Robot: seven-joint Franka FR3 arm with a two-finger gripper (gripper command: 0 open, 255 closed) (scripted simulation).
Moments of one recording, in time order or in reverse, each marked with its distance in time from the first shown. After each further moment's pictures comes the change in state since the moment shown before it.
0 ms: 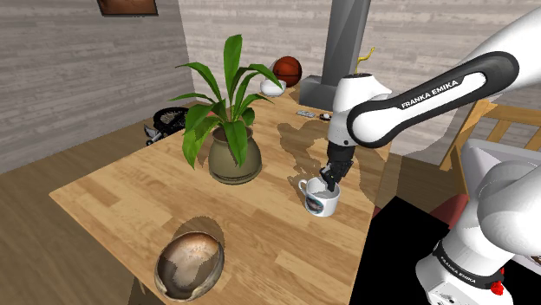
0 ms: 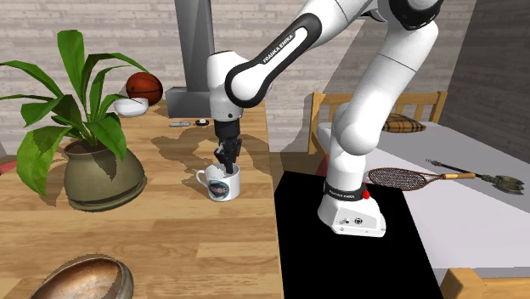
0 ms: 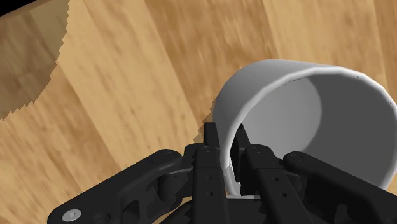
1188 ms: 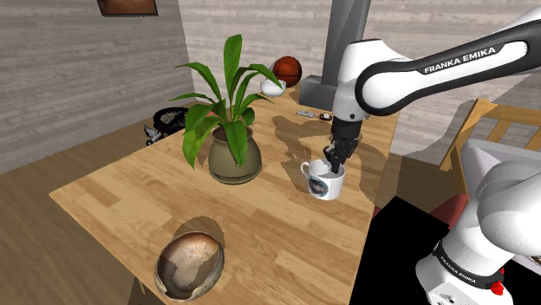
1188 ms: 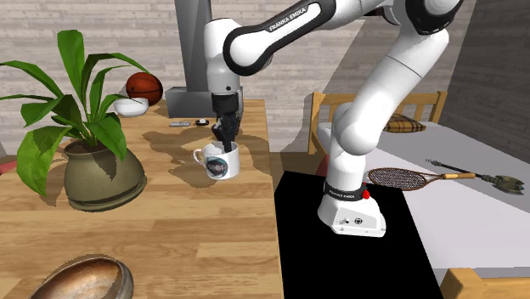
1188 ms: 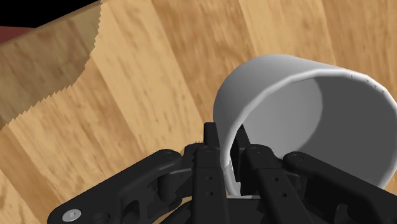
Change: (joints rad) arm -0.004 -0.114 -0.015 0.116 -0.016 -0.229 0.014
